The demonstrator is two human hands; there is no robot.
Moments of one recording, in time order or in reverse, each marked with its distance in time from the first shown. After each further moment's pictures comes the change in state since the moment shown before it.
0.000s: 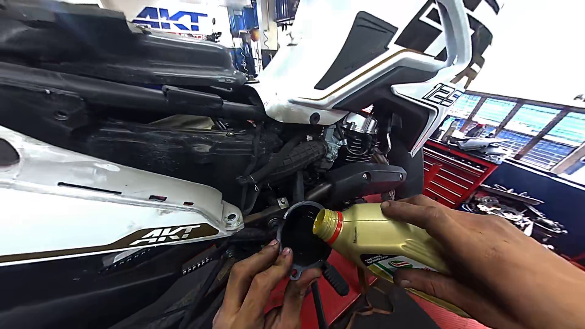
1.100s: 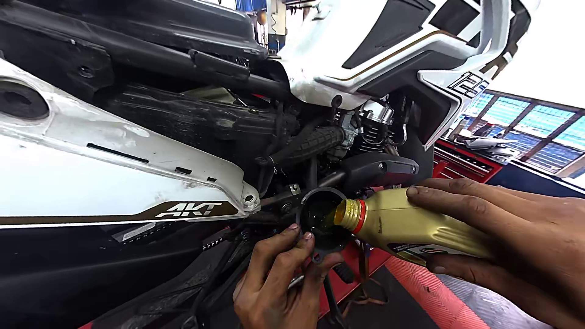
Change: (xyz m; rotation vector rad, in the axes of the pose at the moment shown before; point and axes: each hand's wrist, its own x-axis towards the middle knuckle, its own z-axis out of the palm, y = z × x) left_hand 0.000 -0.003 0.000 0.010 0.046 0.002; right_hand 0.009 -0.009 -0.022 -0.100 -0.093 -0.024
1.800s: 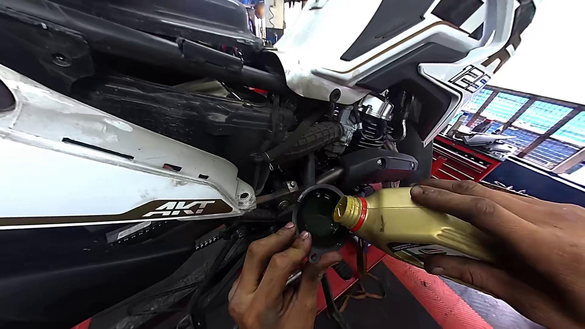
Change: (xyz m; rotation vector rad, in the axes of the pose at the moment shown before) left_hand -0.002 -0.001 0.003 -0.009 0.026 0.006; right_hand -0.010 0.002 0.010 0.047 0.052 0.020
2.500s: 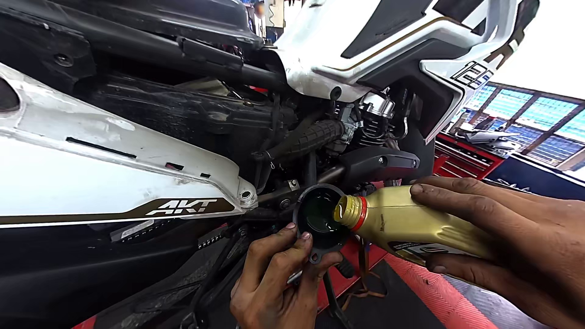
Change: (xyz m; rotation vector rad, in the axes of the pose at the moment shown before) left_hand -0.001 0.000 -0.002 -0.035 -0.009 -0.019; right_hand 0.003 -0.004 -0.002 -0.009 -0.021 -0.007
